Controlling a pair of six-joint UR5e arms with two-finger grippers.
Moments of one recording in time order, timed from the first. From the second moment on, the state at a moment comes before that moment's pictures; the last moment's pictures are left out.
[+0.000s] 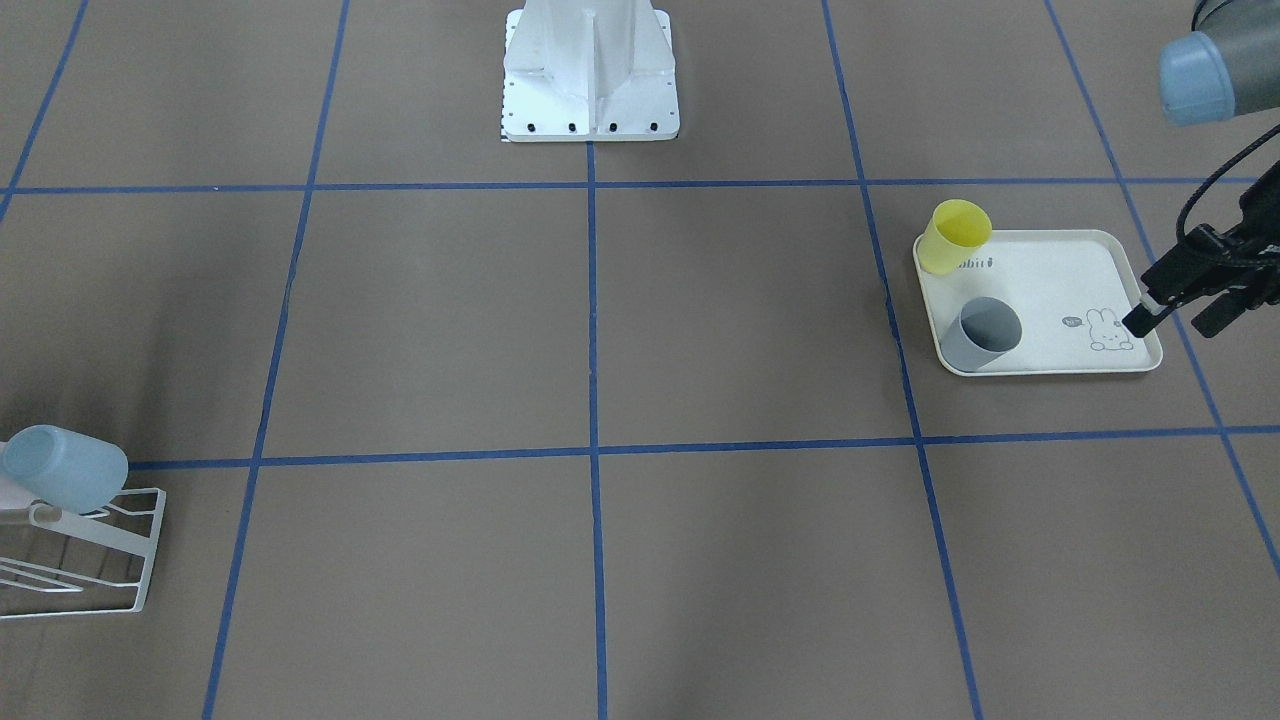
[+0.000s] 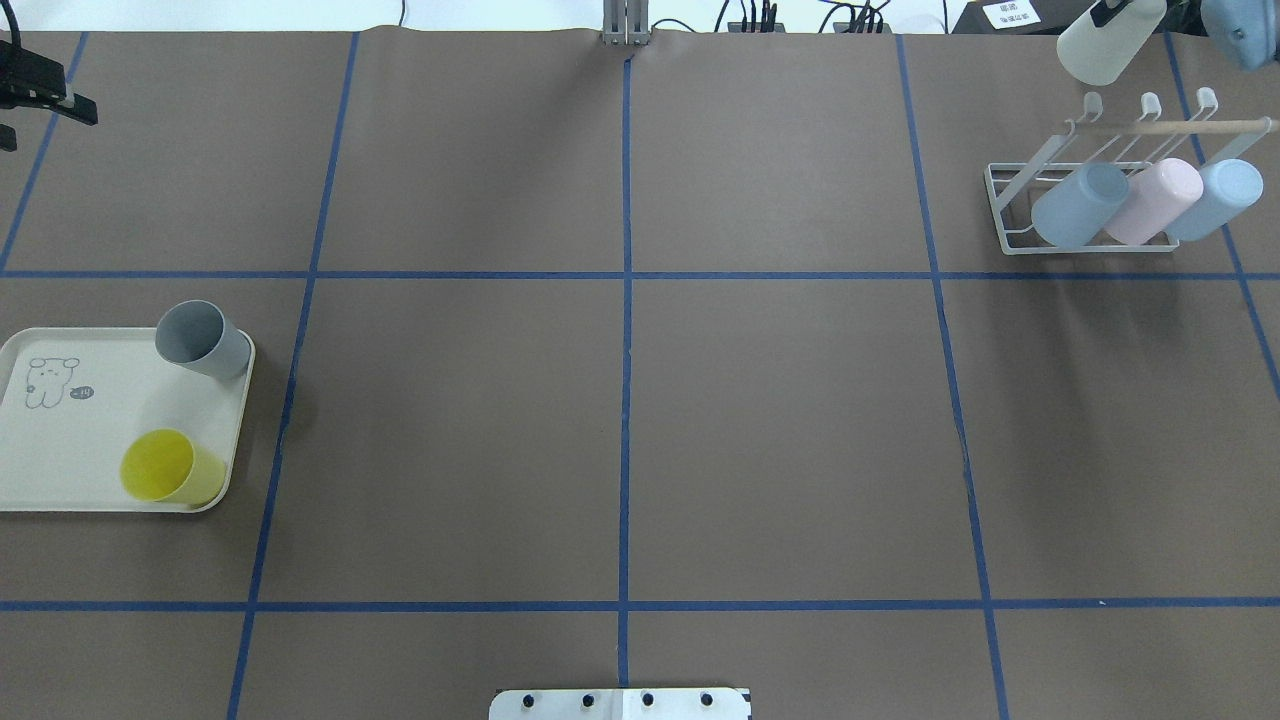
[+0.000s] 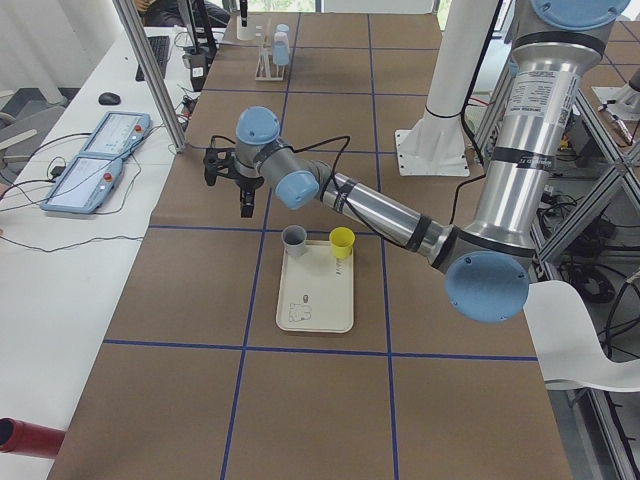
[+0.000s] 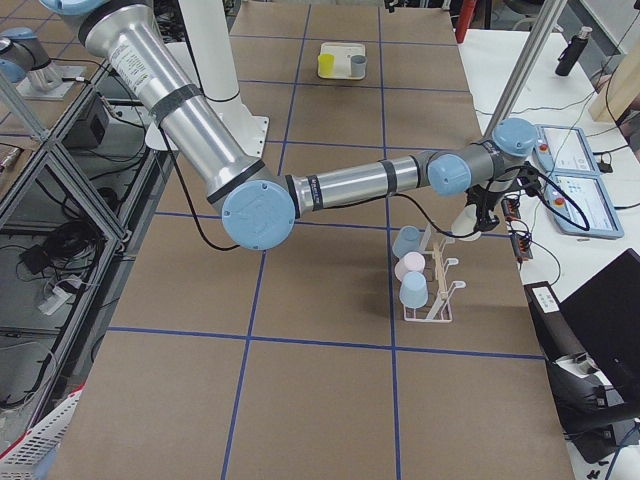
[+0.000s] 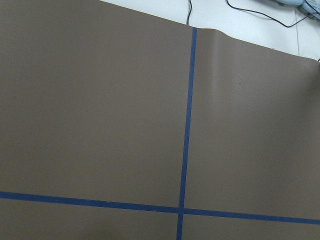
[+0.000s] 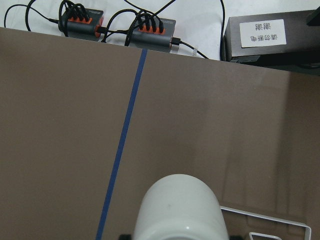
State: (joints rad) left arm -1.29 -1.77 -1.80 -1.97 -2.35 -0.92; right arm 1.38 -0.91 1.14 -1.38 2.42 0.23
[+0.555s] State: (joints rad) left arm -1.29 -1.77 -1.80 -1.97 -2.35 -0.92; right arm 1.36 -0.93 1.13 -1.38 2.42 0.21
